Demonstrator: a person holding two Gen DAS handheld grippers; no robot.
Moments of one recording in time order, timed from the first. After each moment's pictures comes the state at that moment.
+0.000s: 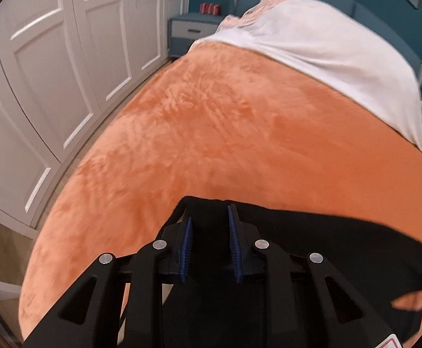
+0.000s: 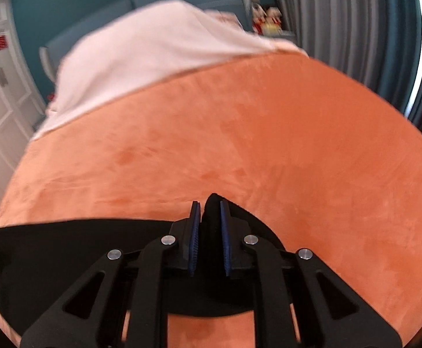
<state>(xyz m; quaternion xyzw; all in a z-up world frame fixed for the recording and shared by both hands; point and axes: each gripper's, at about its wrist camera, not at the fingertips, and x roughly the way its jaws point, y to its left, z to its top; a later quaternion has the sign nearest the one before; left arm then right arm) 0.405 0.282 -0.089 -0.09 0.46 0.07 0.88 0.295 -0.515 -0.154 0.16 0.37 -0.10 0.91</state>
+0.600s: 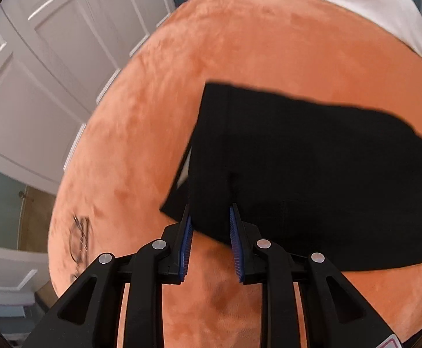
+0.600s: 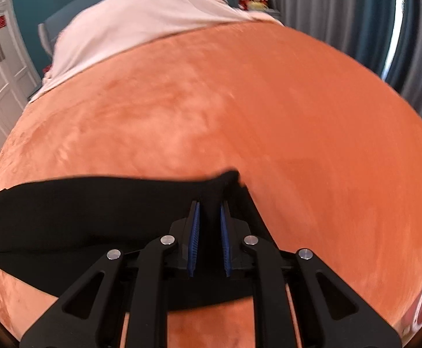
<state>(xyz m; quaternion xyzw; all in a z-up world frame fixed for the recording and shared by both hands) 0.234 0.291 -0.174 0.01 0.57 0.10 0.81 0.140 -0.517 -0.223 0.16 0.44 -0.12 0.87</state>
